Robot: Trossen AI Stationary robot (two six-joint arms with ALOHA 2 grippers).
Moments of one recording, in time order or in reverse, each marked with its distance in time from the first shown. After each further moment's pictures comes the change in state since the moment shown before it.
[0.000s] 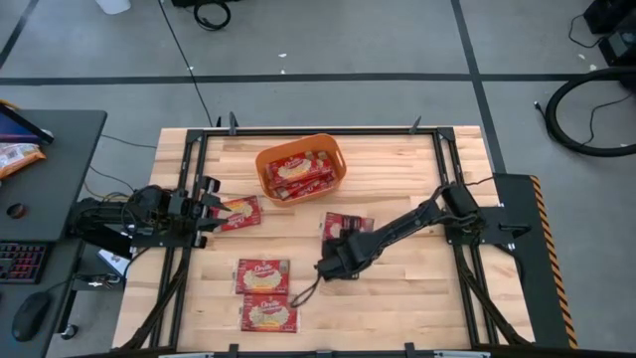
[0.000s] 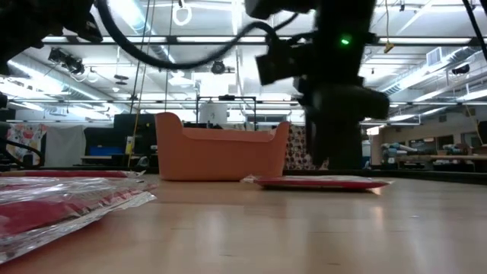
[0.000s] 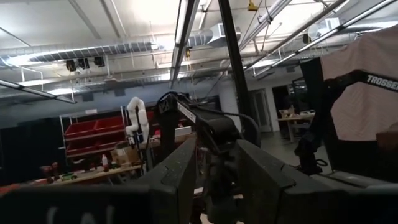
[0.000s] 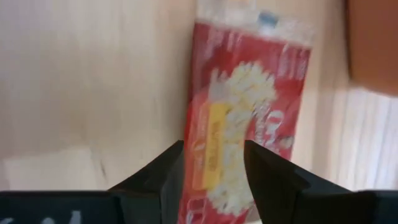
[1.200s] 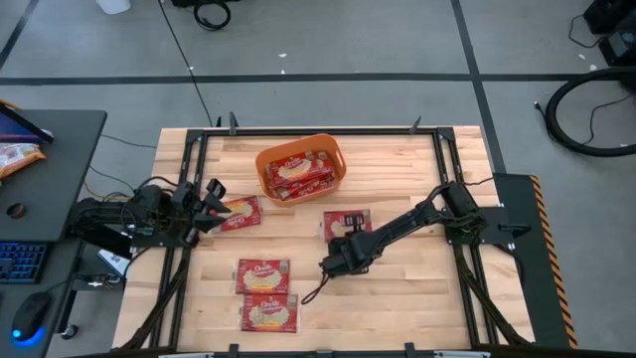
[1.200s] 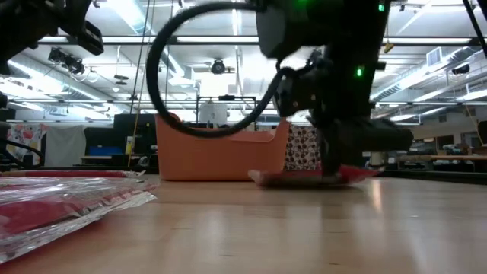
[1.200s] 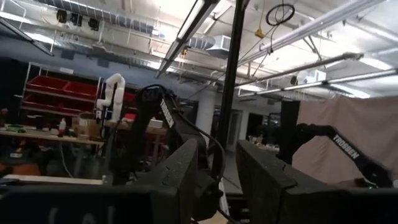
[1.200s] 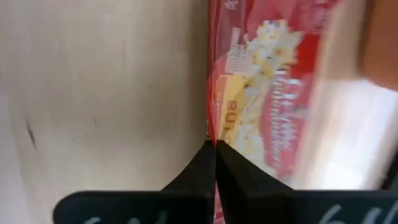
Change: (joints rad) left arm 0.000 0.000 0.000 0.012 0.000 -0.378; right arm -0.017 0.003 -0.102 0.008 0.045 -0.134
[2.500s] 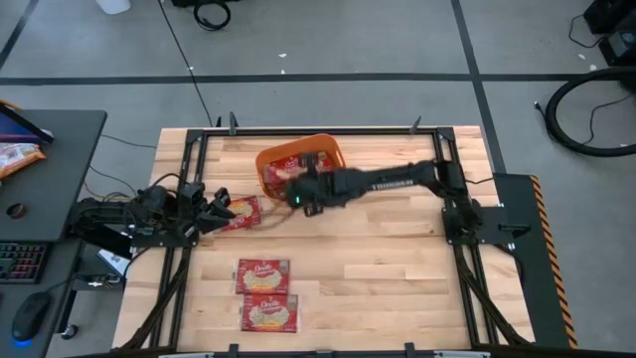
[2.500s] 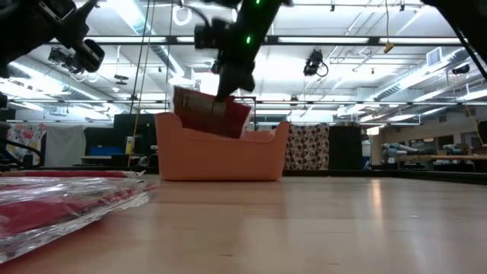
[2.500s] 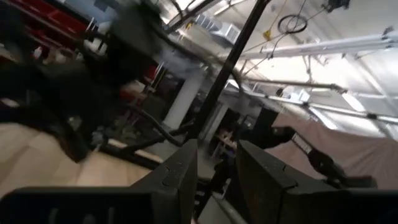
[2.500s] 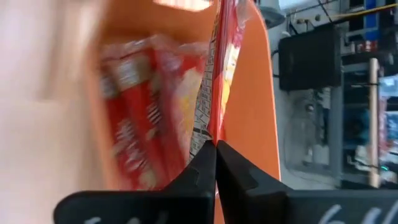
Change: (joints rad) left arm 0.000 0.000 0.000 -0.090 0.027 -0.333; right arm -0.345 -0.006 0.394 0.330 0.149 -0.736
